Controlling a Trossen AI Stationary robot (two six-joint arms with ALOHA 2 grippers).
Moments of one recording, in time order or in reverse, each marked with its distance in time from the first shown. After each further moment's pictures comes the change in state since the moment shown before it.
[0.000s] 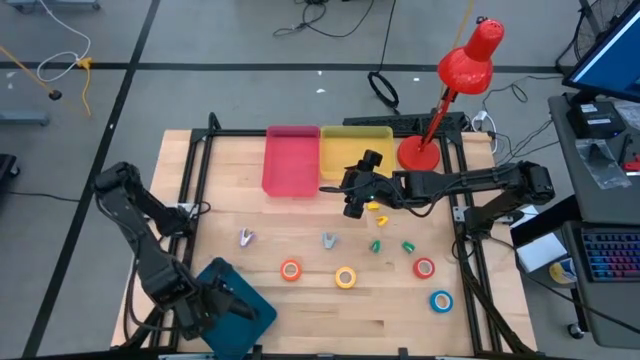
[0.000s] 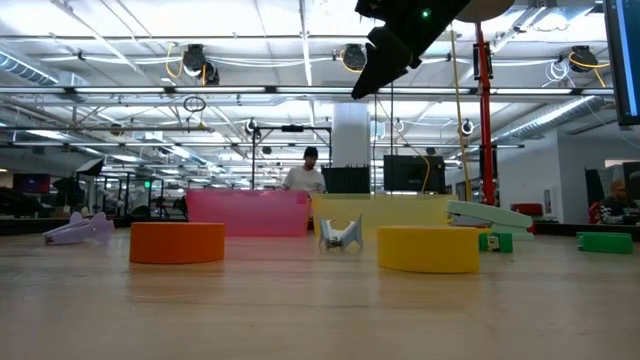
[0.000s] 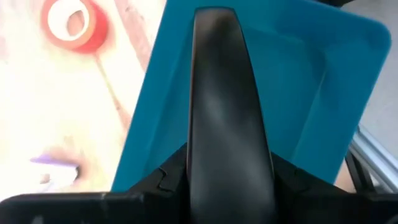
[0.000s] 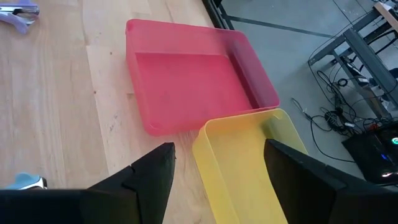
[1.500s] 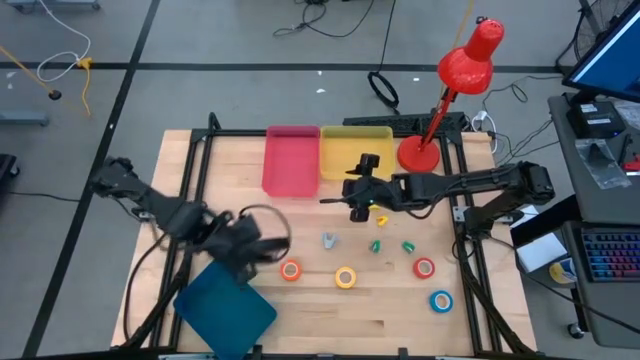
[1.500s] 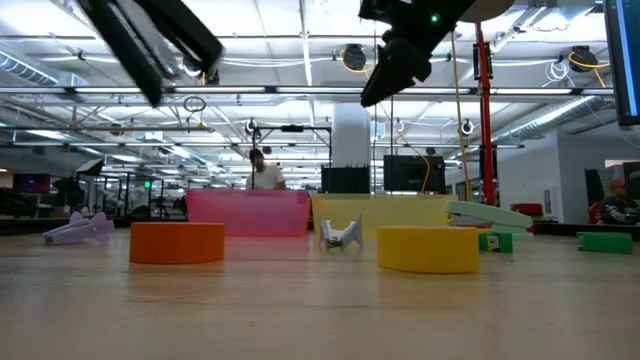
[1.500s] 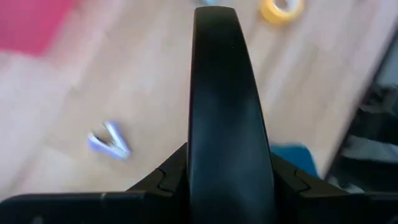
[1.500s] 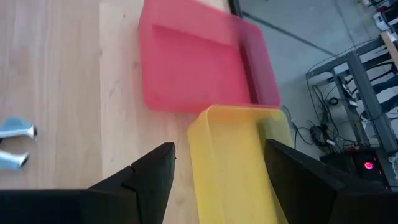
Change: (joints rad) left arm 0.430 -0.076 0.230 -0.196 -0.044 -0.462; right arm 0.017 0.000 0.000 -0.052 0.000 -0.169
